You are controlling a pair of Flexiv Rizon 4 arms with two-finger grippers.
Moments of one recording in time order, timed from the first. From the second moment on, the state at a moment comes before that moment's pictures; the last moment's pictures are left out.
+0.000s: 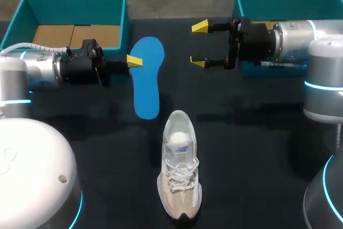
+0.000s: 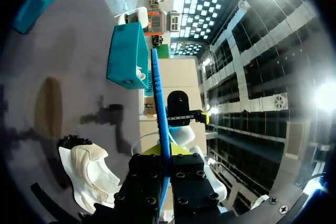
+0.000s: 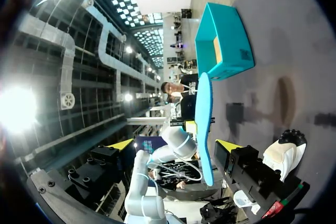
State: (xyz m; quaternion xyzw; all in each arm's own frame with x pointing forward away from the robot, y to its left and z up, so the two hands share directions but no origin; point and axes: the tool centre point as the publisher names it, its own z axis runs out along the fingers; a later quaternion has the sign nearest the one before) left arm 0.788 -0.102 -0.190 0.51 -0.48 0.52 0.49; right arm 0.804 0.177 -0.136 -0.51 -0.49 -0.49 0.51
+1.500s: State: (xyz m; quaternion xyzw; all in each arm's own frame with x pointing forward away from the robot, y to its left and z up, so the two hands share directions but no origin) left arm 0.789 -0.105 -0.194 0.50 -0.48 0.52 0.50; right arm 0.803 0.200 -0.047 -0.63 -0.60 -0.24 0.43
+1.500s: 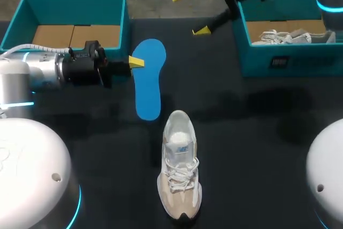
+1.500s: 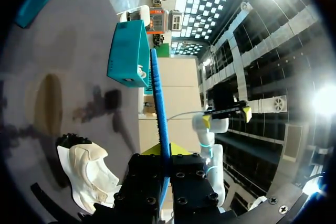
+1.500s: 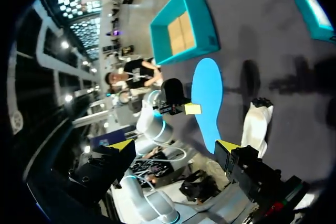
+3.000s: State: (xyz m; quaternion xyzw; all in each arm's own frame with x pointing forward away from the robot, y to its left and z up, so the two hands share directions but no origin) left arm 0.790 -0.105 -0.194 0.50 -0.48 0.52 0.50; right arm 0.771 0.289 -0.039 -0.72 -0.69 -0.01 0.07
